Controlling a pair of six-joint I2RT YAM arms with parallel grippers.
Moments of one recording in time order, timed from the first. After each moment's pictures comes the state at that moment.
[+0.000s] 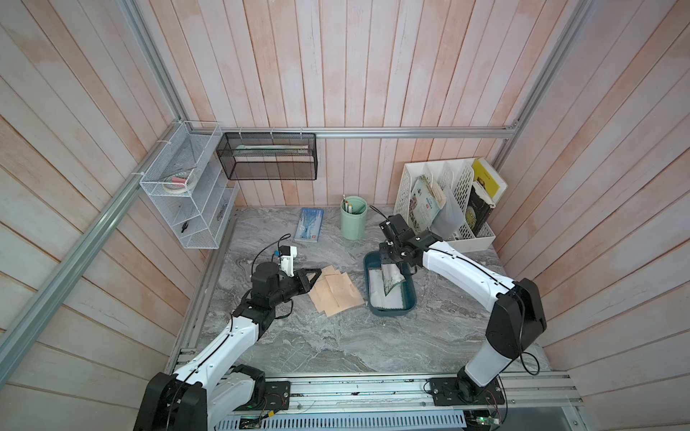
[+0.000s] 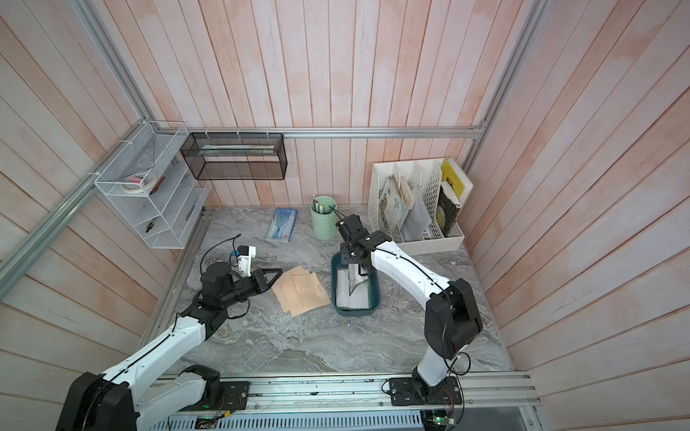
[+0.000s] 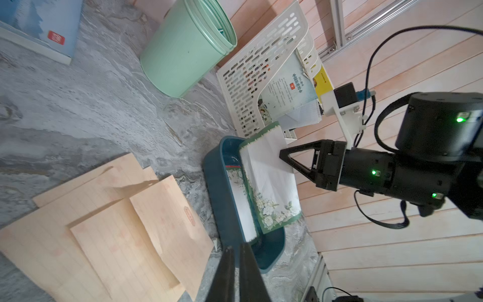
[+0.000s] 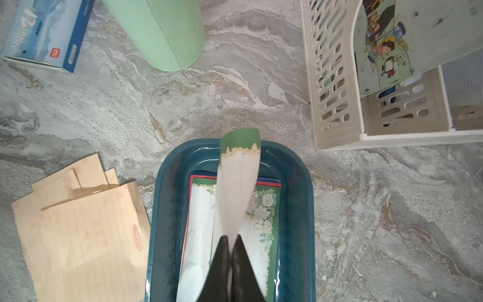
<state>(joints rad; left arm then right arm) -0.30 1.08 0.50 0.26 0.56 -0.73 0.62 1.68 1.43 -0.76 0.25 0.45</state>
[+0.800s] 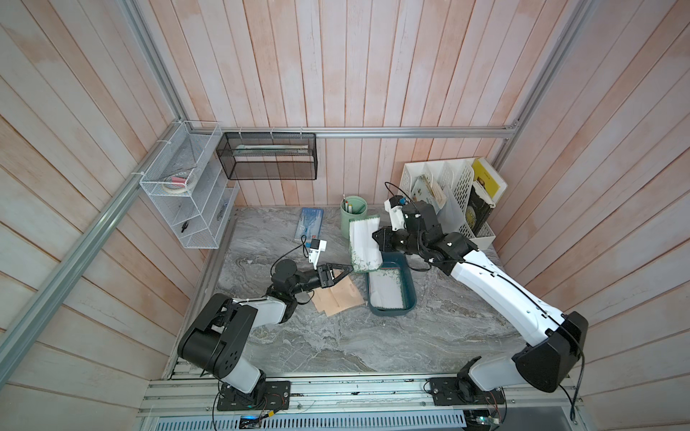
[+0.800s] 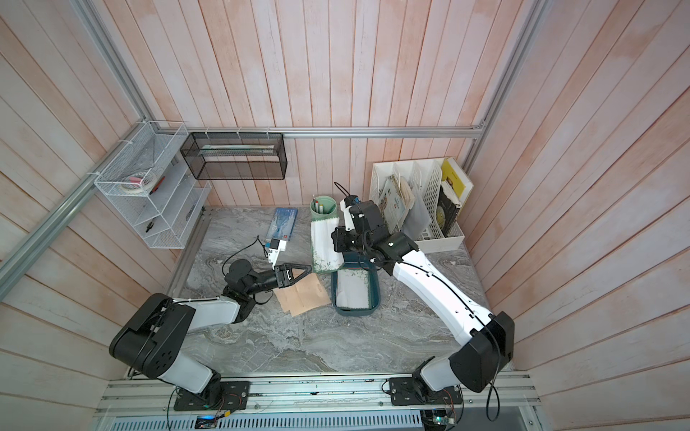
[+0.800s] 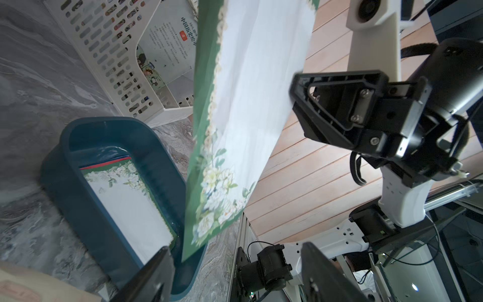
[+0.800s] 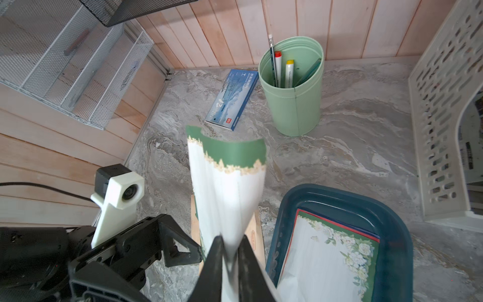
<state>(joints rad) -0.41 1.60 0.56 1.13 0.89 -1.07 0.64 1.45 1.43 -0.56 -0.11 0.46</state>
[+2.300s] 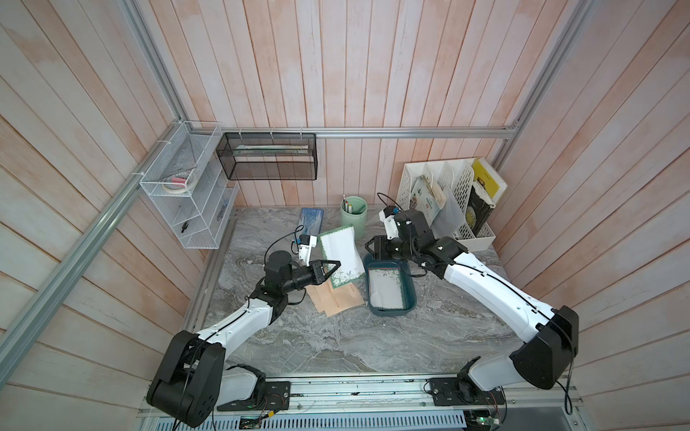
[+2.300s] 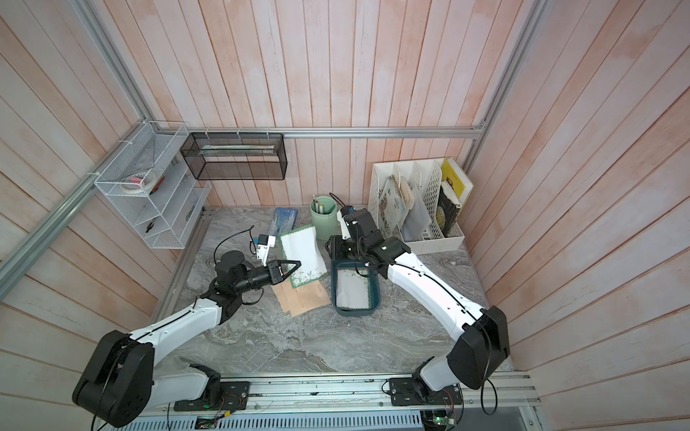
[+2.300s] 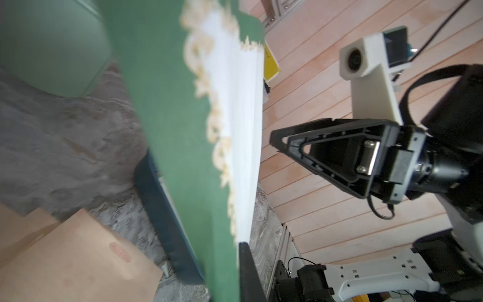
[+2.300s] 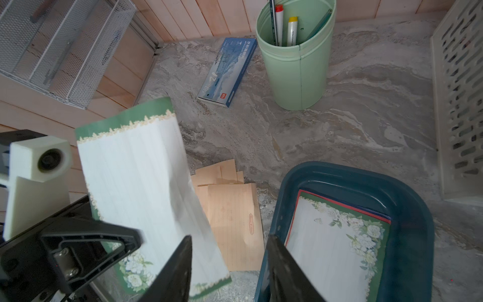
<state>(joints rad) -0.35 1.28 0.59 0.44 0.70 -0.76 0.65 1.48 1.36 -0.58 -0.08 0.47</state>
